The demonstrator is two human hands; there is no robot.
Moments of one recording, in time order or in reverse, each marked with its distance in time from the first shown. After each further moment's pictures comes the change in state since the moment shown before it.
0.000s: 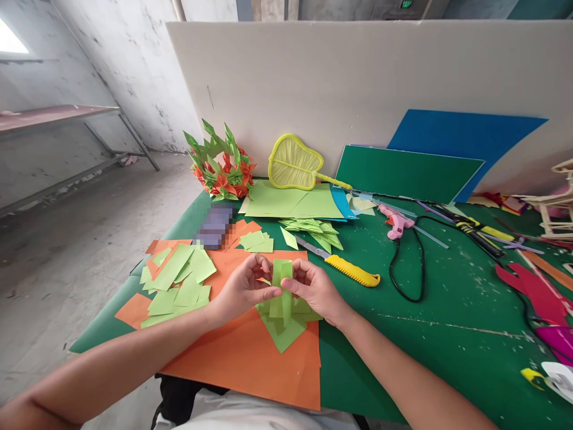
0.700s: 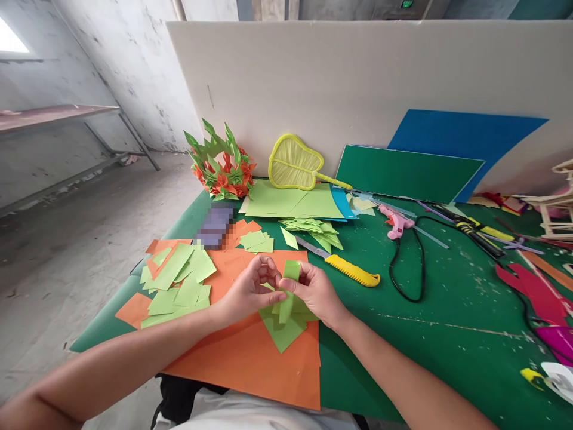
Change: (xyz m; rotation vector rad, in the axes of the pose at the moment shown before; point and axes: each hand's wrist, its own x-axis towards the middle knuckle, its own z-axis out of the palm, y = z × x) left_hand -0.002 -0.001 0.007 0.019 -0.058 -0.053; right_hand -0.001 0.004 0.005 0.011 0.129 -0.007
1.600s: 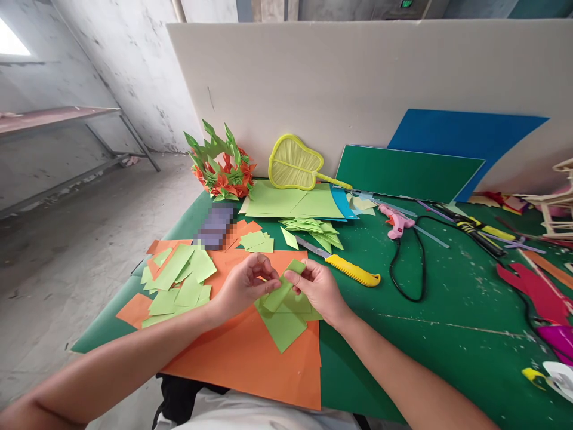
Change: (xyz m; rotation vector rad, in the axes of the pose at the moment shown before) left_hand 0.003 0.009 -0.007 0.231 0.129 0.020; right_hand 0.000 -0.006 0.000 -0.027 0.090 -0.009
